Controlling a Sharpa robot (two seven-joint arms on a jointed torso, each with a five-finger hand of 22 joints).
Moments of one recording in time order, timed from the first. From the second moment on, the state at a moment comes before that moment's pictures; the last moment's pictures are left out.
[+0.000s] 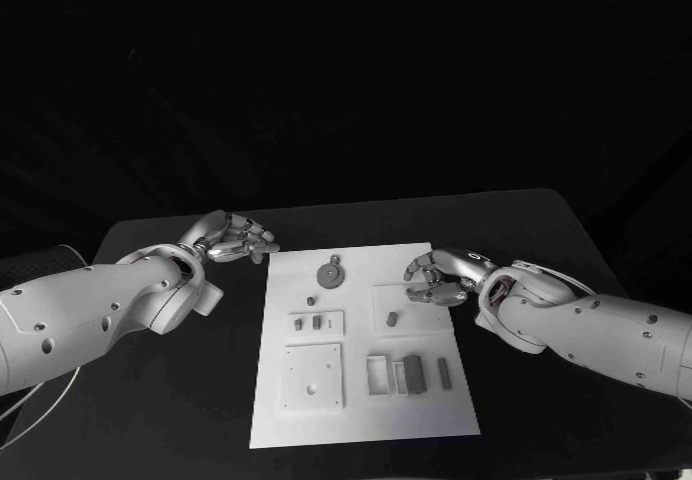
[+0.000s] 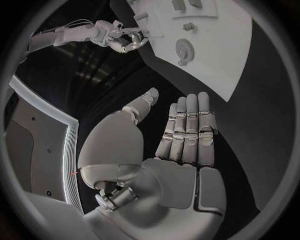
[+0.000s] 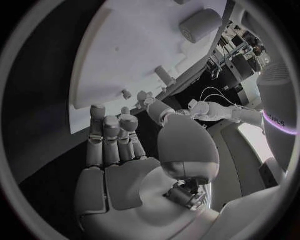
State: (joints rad) left arm 1.27 -0.85 -0.19 1.34 -0.60 -0.39 0.20; left_hand 1.08 -0.17 0.52 -0.22 0.05 0.88 0.17 0.30 0.50 1.09 0.11 0.31 0.29 0.97 0.07 0.54 0.70 0.08 0.99 -0.03 0.26 0.96; right arm 1.08 -0.83 -0.08 1.37 -1.39 -0.37 0.07; right_hand 1.07 -0.14 0.59 -0.26 0.10 0.86 0.15 0.29 0.45 1.08 0.05 1.30 0.82 1.05 -0.06 1.44 0.91 0.25 0.99 0.05 0.91 1.31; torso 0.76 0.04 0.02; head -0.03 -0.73
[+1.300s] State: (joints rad) left arm 1.27 -0.85 -0.19 1.34 -0.59 -0.39 0.19; left_hand 1.09 -0.16 0.52 -0.22 0.05 0.88 0.17 0.30 0.49 1.11 0.11 0.28 0.28 1.01 0.06 0.53 0.73 0.06 1.02 -0.04 0.26 0.96; right arm 1.07 -0.83 -0.08 1.41 -1.56 -0.40 0.00; right_hand 1.11 -0.16 0.62 -0.28 0.14 0.86 0.15 0.31 0.50 1.08 0.09 0.25 0.28 1.09 0.01 1.40 0.81 0.24 1.02 0.03 0.90 1.31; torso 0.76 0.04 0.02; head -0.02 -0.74
